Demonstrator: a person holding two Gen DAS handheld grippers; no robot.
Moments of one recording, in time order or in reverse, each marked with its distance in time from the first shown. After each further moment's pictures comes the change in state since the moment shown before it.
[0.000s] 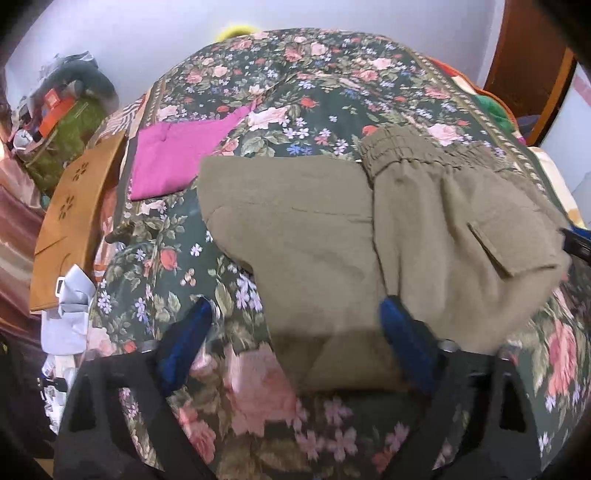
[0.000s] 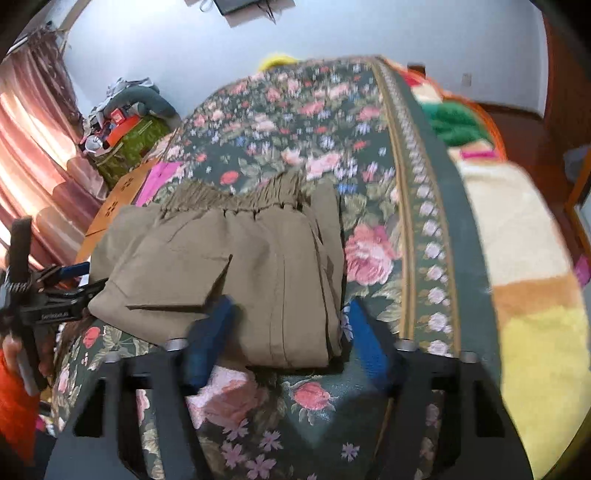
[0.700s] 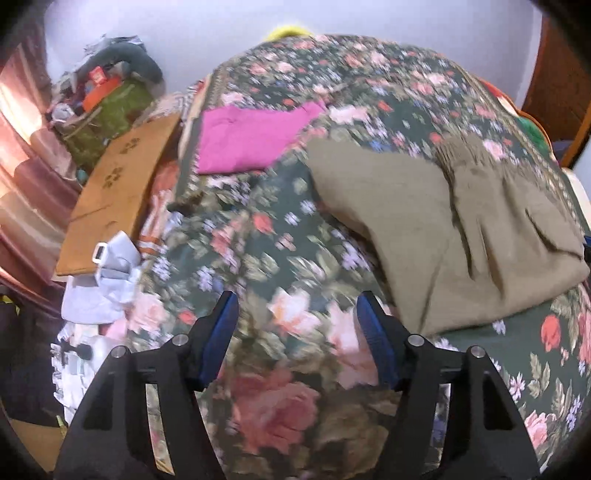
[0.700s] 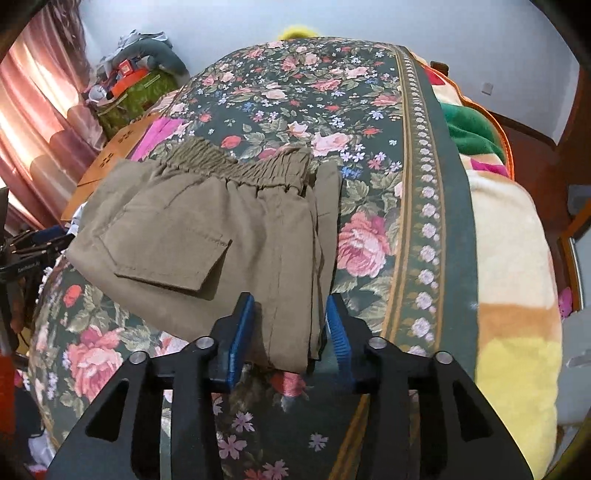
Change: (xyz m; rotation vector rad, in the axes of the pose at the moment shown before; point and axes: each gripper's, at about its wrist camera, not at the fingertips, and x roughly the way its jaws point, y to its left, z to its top) left arm -0.022 0.062 -0.026 -0.114 -0.029 0.133; right arm -0.007 0.006 0.007 -0.156 0.108 -0.072
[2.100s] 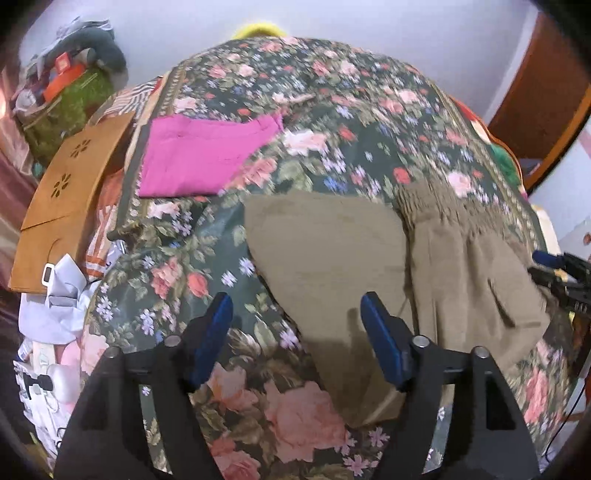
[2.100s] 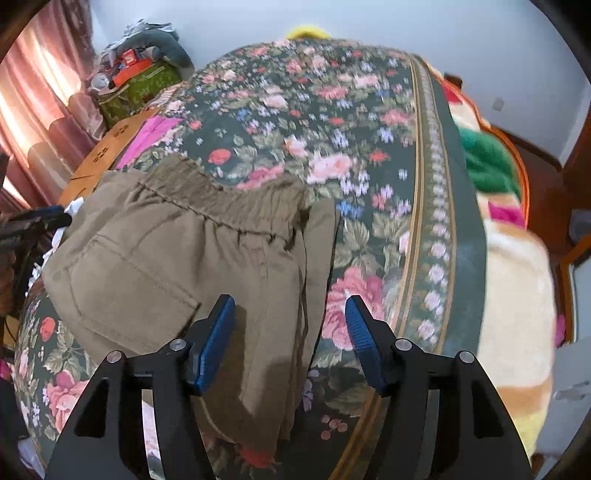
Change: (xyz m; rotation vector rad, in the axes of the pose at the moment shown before) left arm 0.023 -0.021 0.048 -0.013 0.043 -0.209; right arm 0.031 -0.009 0.035 -0.060 0.028 -0.015
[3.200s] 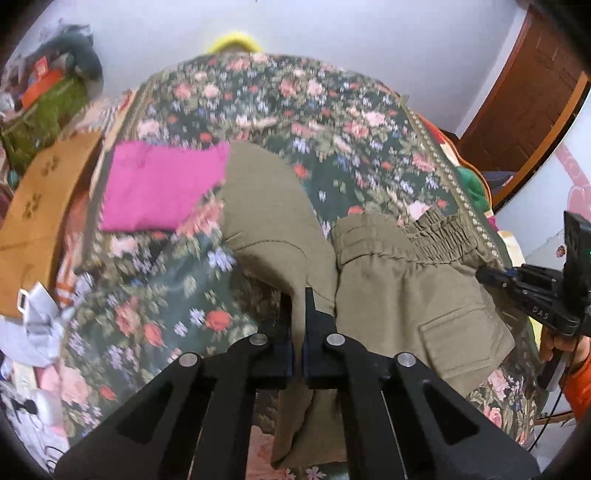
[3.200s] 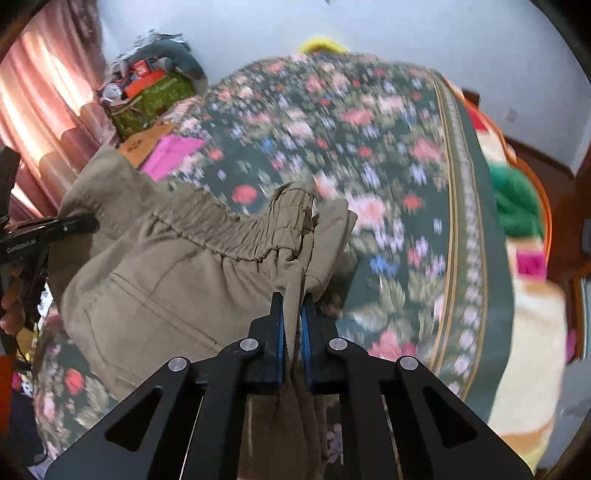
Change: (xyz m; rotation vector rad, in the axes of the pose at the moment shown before) left arm -0.015 -0.019 0.048 0.001 -0.069 -0.110; right arm -0.008 0.024 0.044 -0.043 -0.067 0.054
